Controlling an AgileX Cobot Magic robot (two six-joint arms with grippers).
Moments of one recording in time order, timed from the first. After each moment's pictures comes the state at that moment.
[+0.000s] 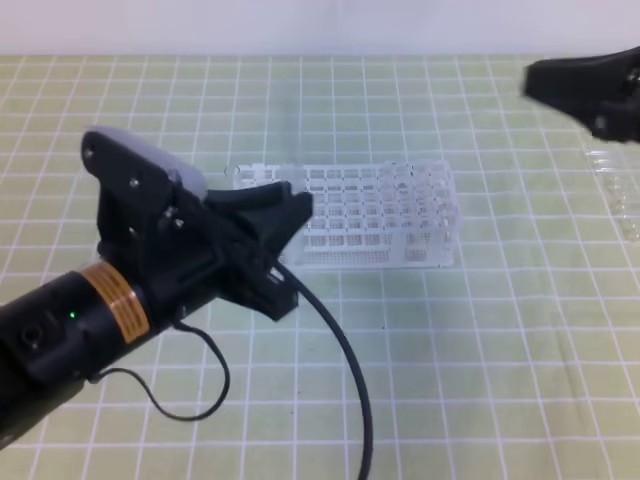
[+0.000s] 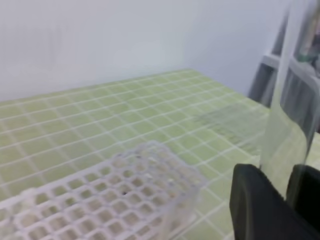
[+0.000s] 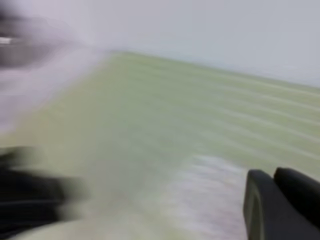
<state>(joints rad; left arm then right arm) -0.62 1.25 -0.61 0.49 -0.51 -0.53 0.06 1.34 -1.02 1.46 0.85 -1.46</state>
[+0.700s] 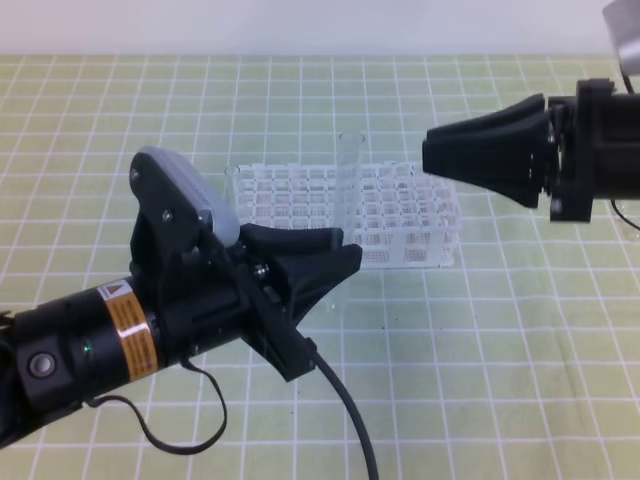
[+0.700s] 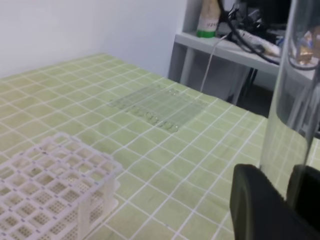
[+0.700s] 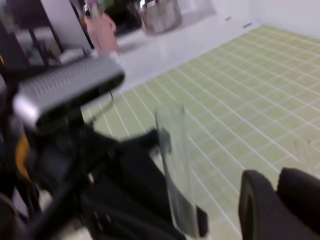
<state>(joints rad) -0.62 1.25 -0.61 0.91 -0.63 -0.86 0.12 1.41 -1.03 1.51 1.20 -1.53</state>
